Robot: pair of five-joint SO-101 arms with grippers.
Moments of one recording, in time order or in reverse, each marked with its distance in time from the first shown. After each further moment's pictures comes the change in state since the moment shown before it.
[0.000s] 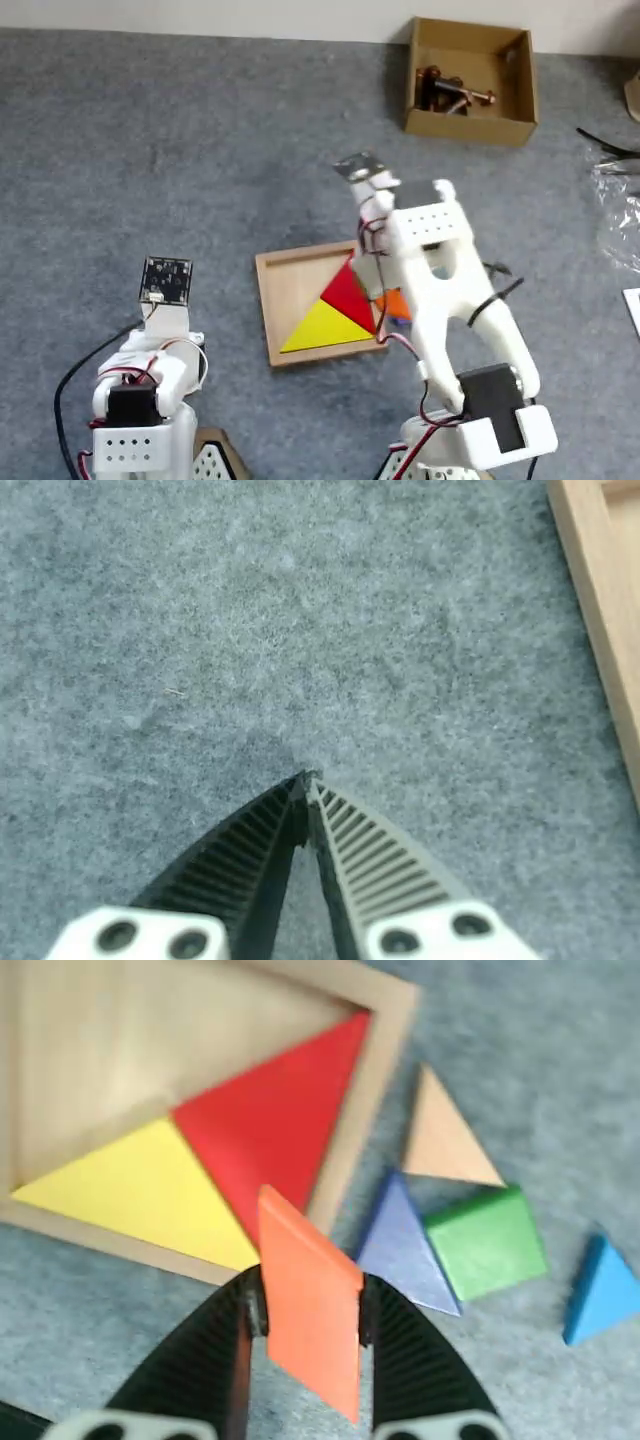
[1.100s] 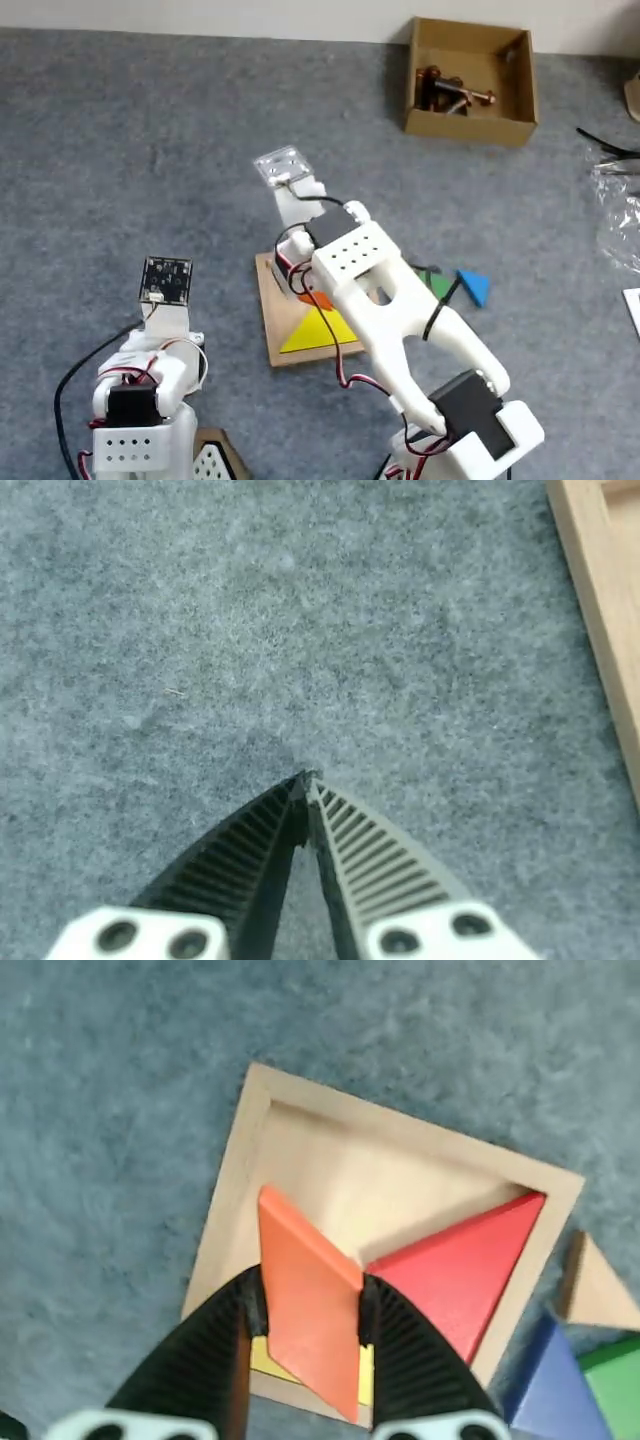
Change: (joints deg) left arm 0.0 0.0 0.0 0.0 0.0; right arm -18.1 0.0 0.0 -14.3 -23.6
